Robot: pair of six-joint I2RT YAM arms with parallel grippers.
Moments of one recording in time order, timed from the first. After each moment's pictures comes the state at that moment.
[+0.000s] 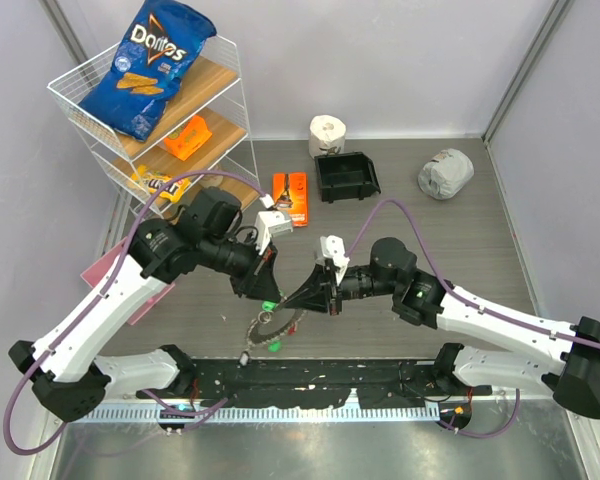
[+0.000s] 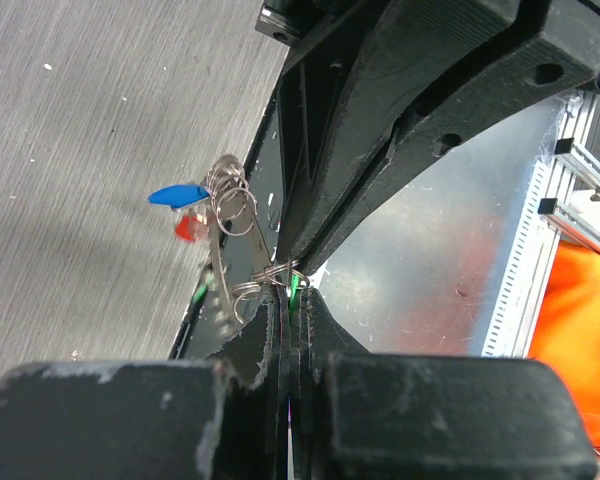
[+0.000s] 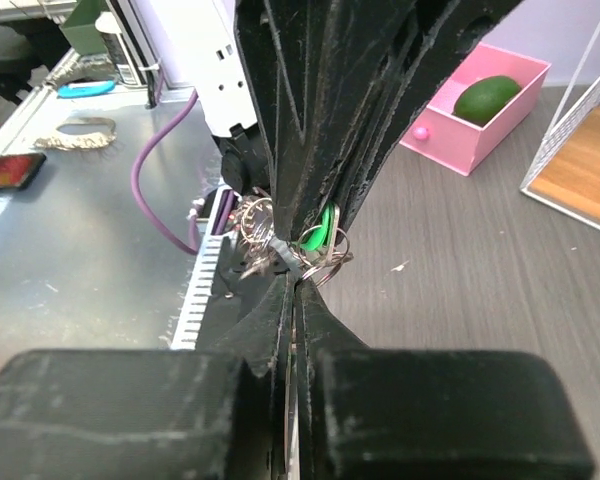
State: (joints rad) left arm -0.75 1.15 1.40 -1.11 0.66 -0.03; right arm 0.98 1.04 0.72 0.28 -0.68 0.05
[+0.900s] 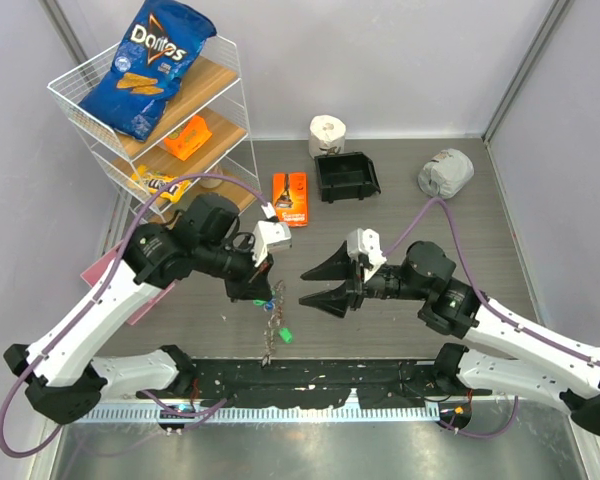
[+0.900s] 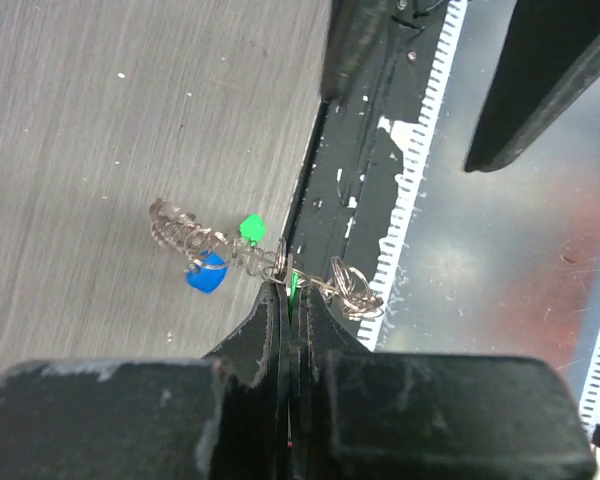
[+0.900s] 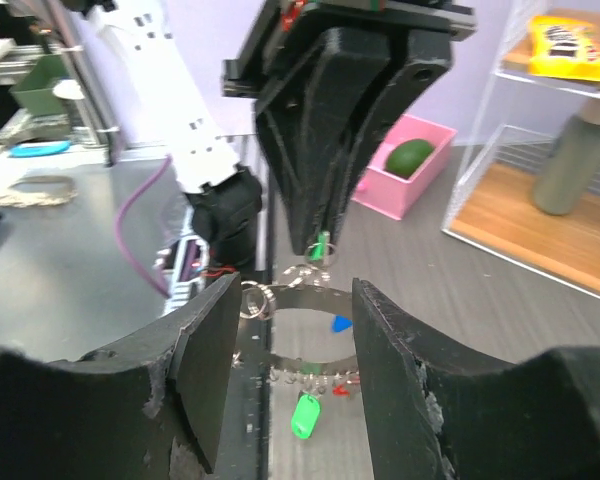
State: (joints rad) left arm -0.78 1.09 1.38 -1.14 0.56 0.18; right arm 0.97 0.86 0.74 0.20 -0.58 0.10
